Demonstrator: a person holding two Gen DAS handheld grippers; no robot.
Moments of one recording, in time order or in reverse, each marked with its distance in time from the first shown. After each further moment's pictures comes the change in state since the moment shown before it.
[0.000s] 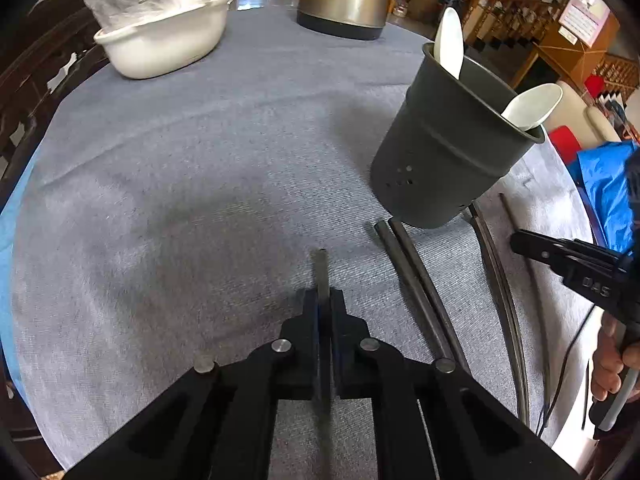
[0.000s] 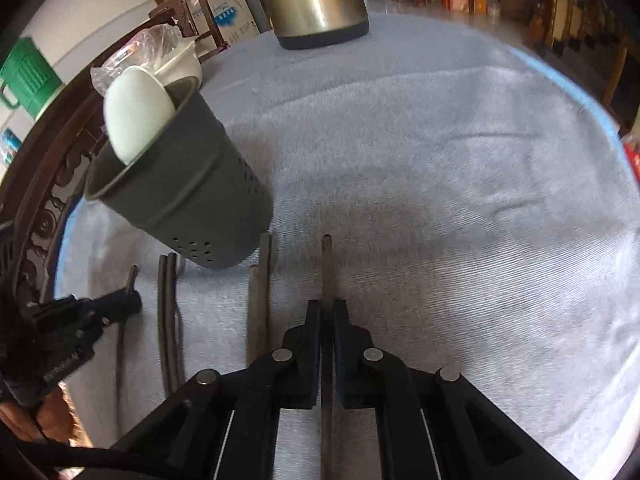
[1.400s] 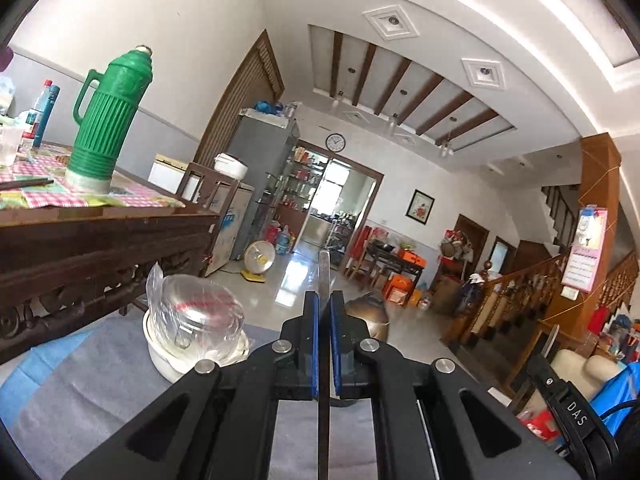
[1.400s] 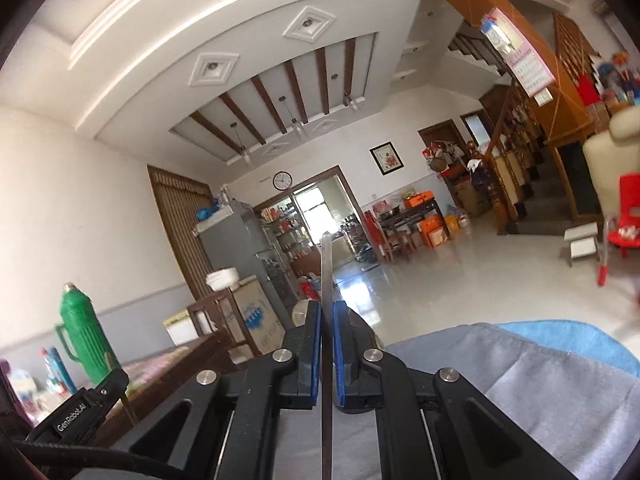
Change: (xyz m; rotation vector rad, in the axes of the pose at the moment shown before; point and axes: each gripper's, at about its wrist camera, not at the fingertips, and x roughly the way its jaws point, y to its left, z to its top) left arm -0.161 -0.030 0.096 -0.322 -1.094 0.060; right arm -0.180 0.048 0.086 0.219 -1.108 0.084
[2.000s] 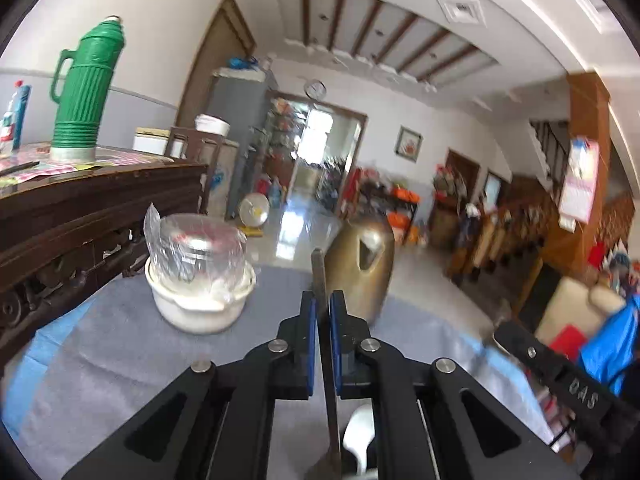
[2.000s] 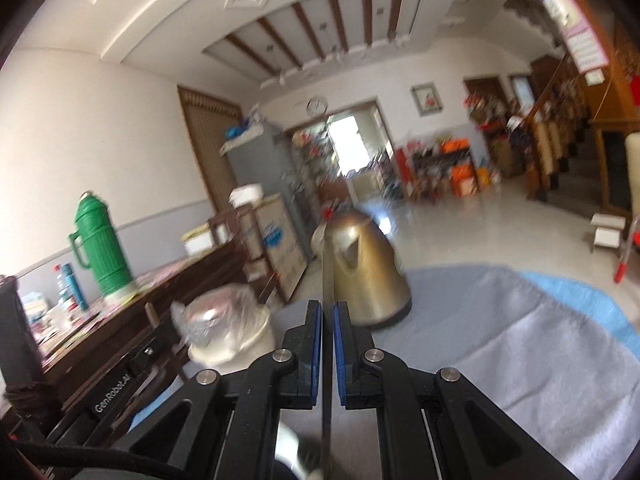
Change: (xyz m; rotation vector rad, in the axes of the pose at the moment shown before) left arm -0.021 0.005 -0.047 0.148 0.238 -0.042; right arm 0.001 -0.022 -0.059 -0.092 0.313 0.128
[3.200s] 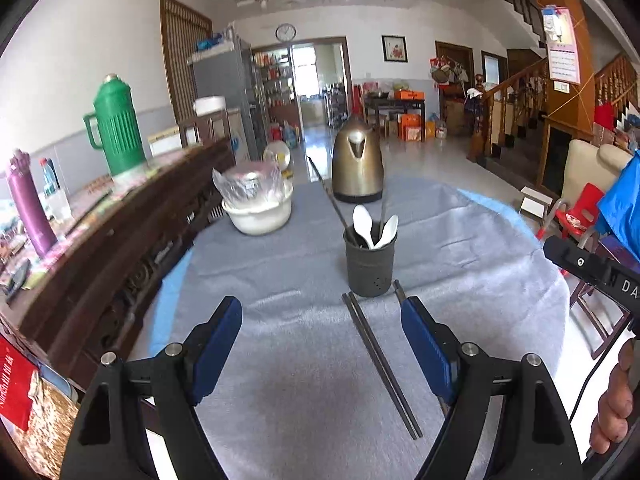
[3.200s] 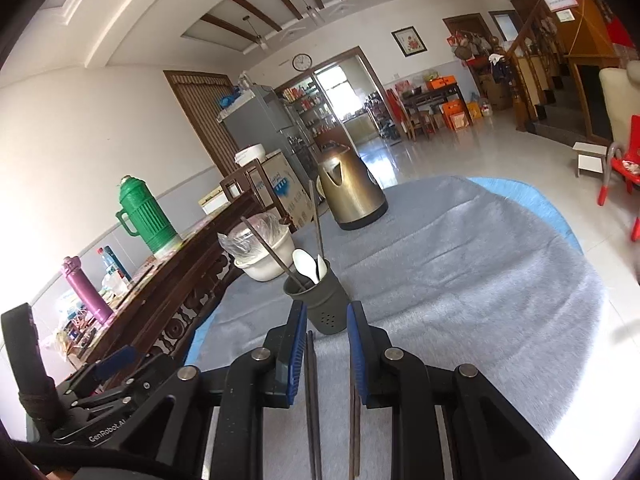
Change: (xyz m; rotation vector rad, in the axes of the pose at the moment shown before) left arm -0.231 -0.064 -0.053 0.327 0.243 0.186; right arm -0.223 -0.031 -0.060 0.132 0.160 0.029
